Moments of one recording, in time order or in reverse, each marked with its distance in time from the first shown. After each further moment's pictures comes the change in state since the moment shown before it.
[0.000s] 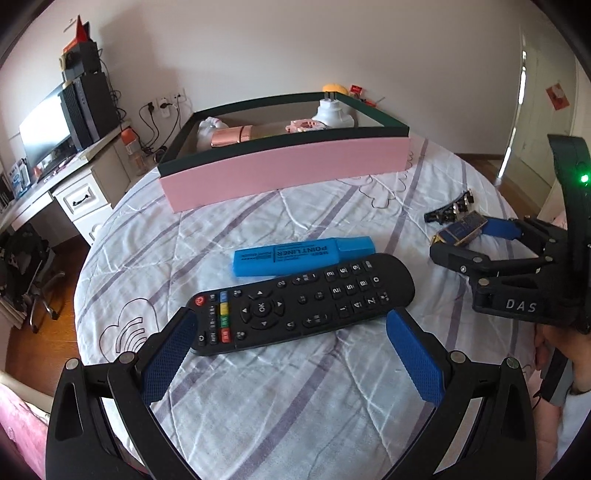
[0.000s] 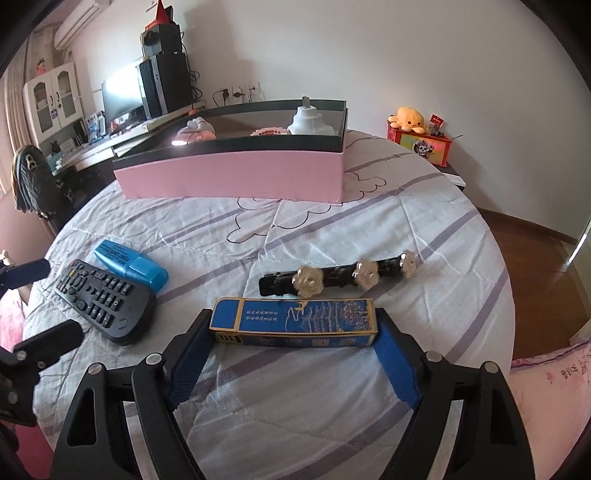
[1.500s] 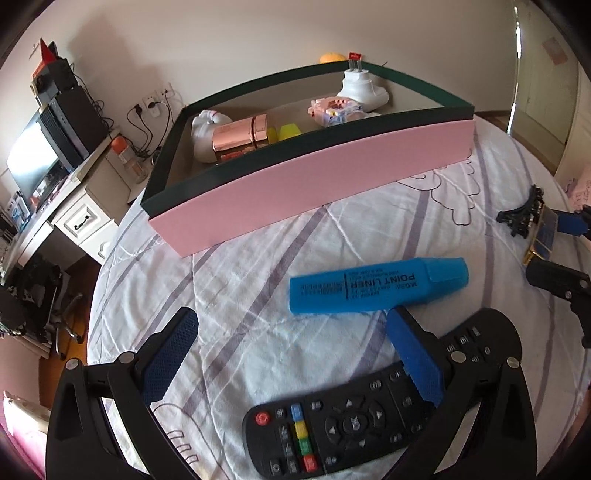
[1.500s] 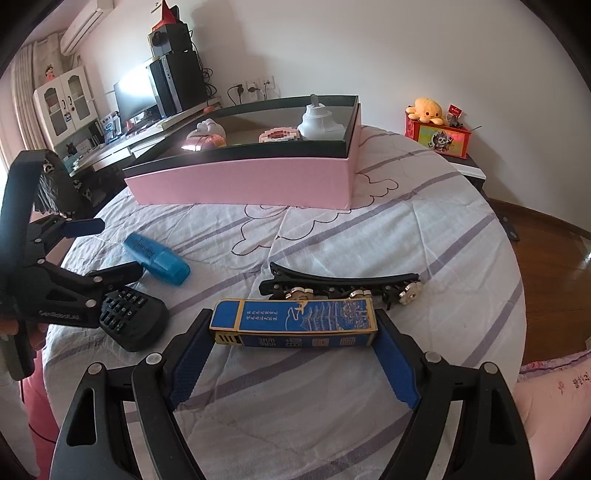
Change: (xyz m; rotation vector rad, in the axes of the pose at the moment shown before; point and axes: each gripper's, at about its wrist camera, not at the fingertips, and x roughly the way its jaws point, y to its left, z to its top) left arm 0.070 0.028 0.052 0.133 0.109 0.065; right arm 0.007 -0.010 0.015 0.006 0.039 0.080
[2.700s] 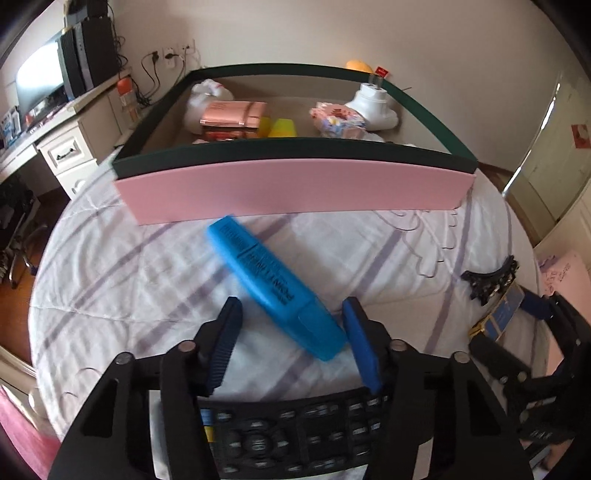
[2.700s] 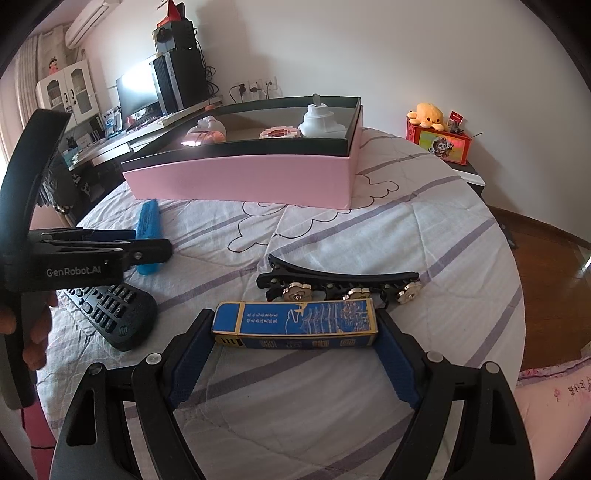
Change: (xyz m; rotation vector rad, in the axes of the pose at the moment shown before) left arm -0.001 0.002 0.002 -0.284 0.036 -0.136; right arm 0.003 0.002 -0.003 -0.028 -0.008 -0.016
